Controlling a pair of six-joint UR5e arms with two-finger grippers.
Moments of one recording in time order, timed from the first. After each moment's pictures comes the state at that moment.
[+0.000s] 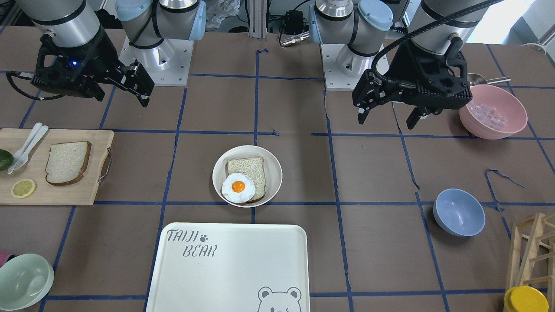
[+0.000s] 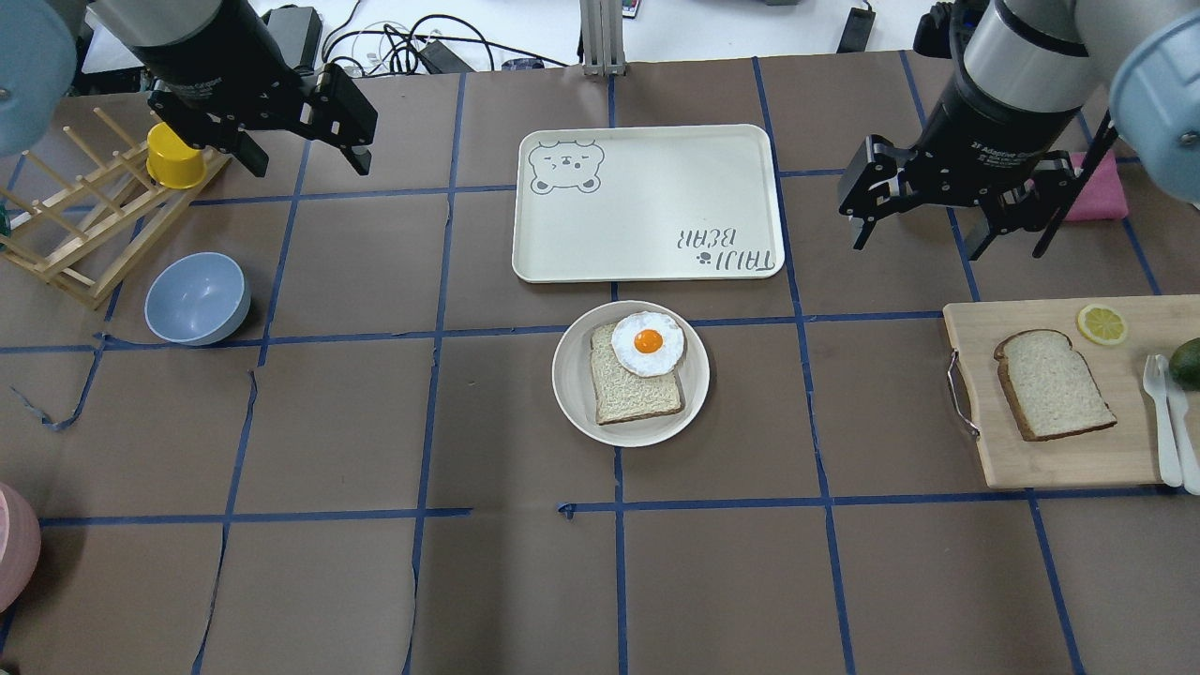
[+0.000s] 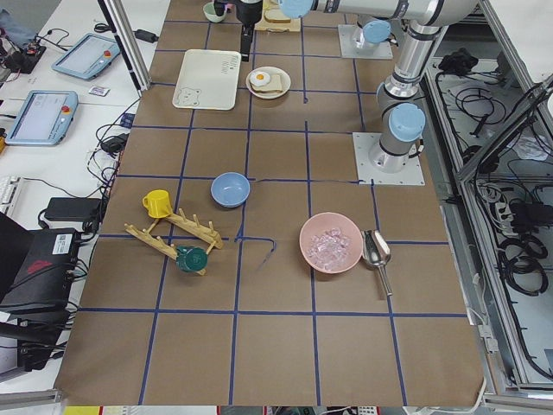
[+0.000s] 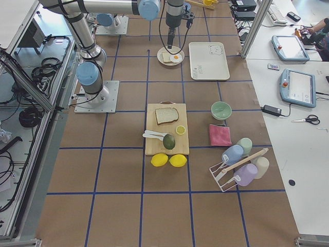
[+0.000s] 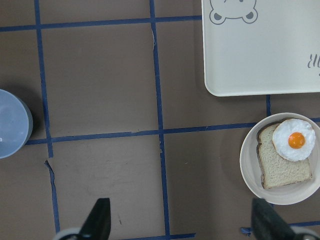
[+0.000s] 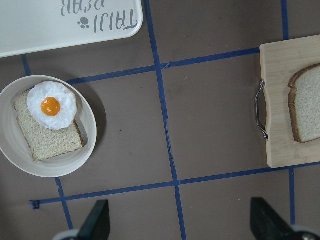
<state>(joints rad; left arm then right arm) -1.55 -1.62 -1.46 -1.55 1.53 0.07 1.52 -1.62 1.62 -1.51 -1.54 0.10</state>
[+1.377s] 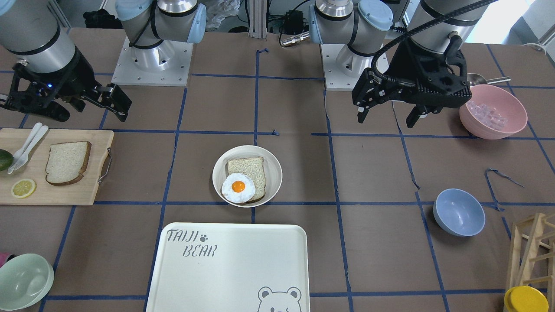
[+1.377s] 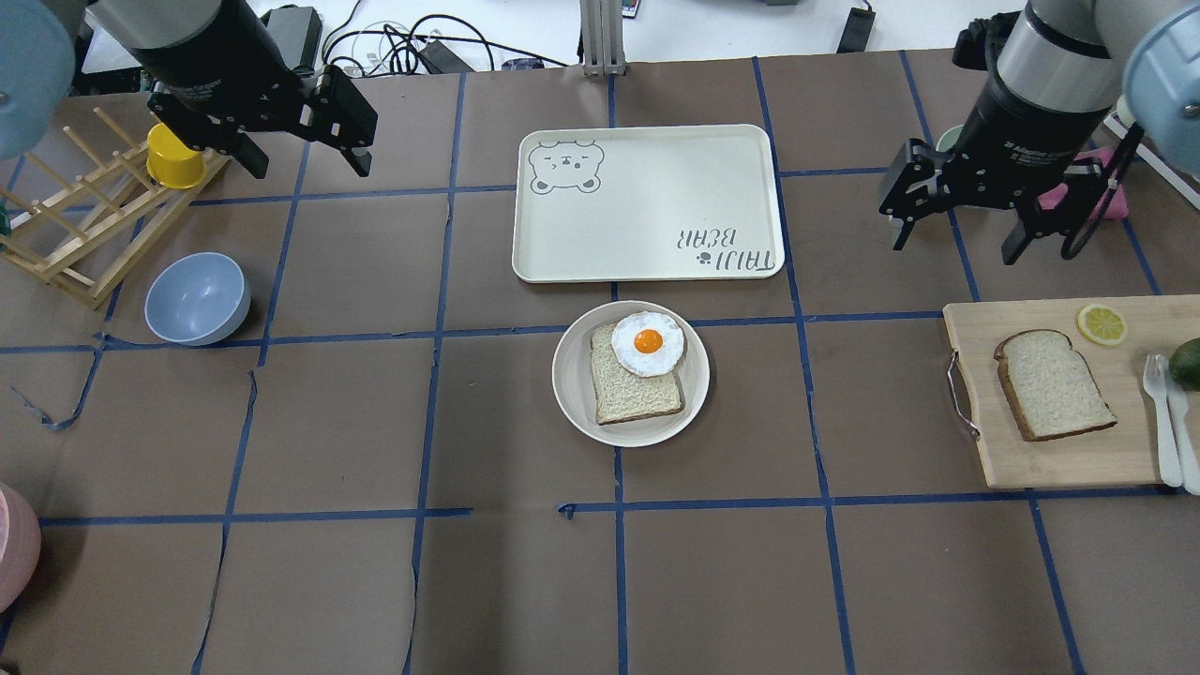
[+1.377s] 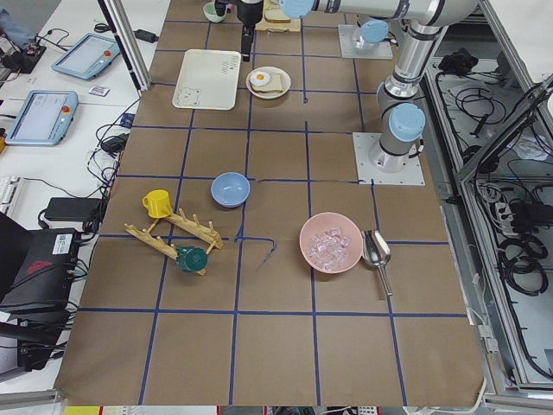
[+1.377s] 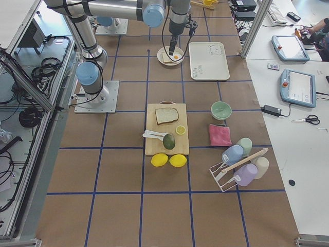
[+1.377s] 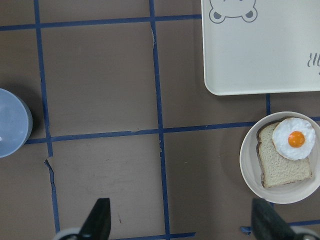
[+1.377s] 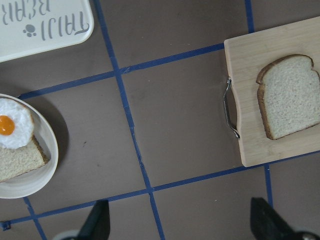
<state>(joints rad) -1.55 -1.61 -1.46 -1.55 1.52 0.08 1.41 -1.56 1.62 -1.51 -1.60 0.08</state>
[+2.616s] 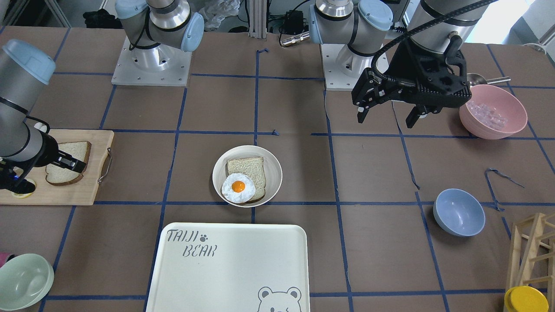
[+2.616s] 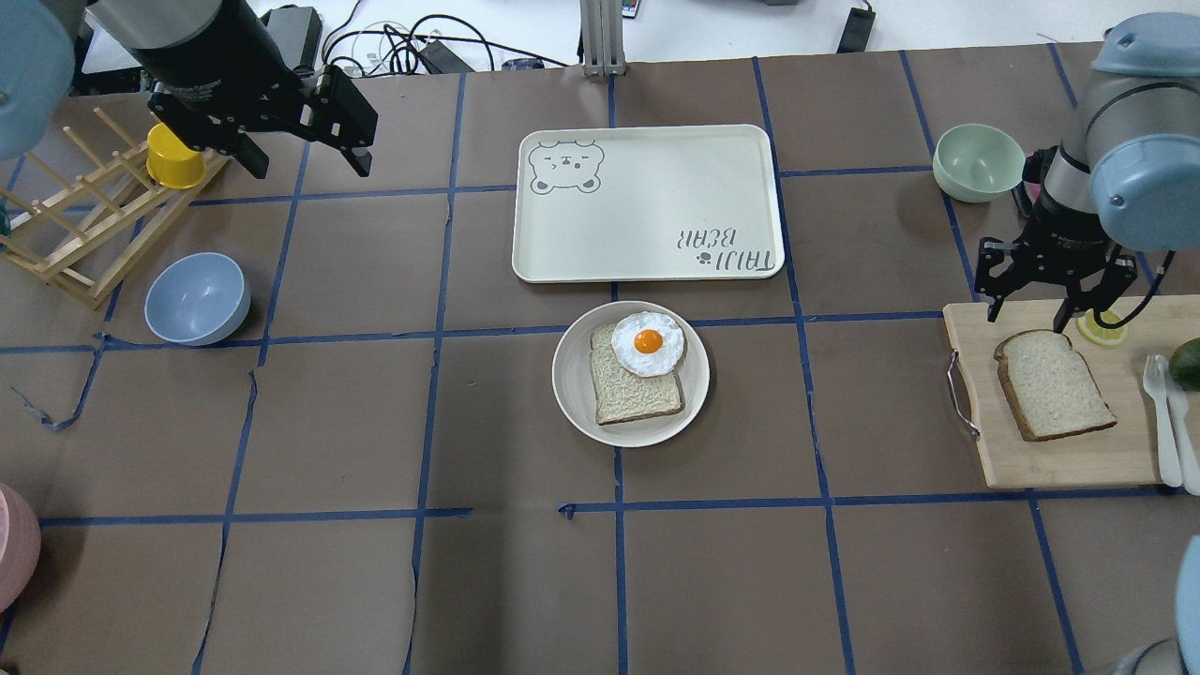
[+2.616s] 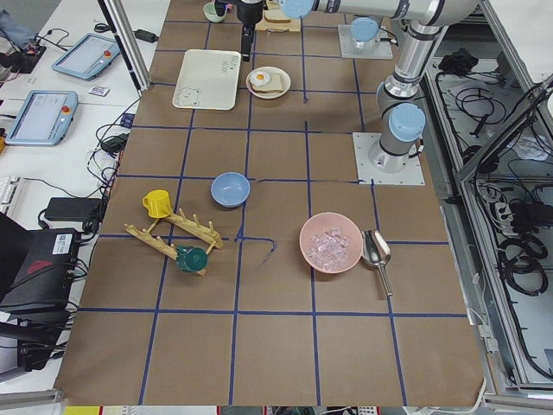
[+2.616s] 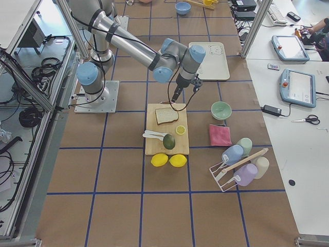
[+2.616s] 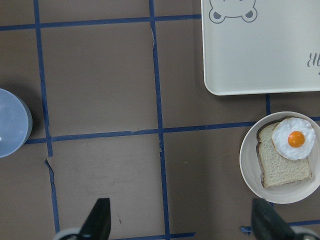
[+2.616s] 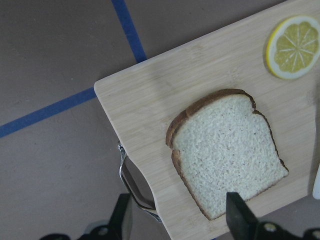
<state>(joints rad) -1.55 -1.61 -1.46 -1.55 1.52 0.08 1.21 -1.29 1.80 -1.85 -1.76 0.04</state>
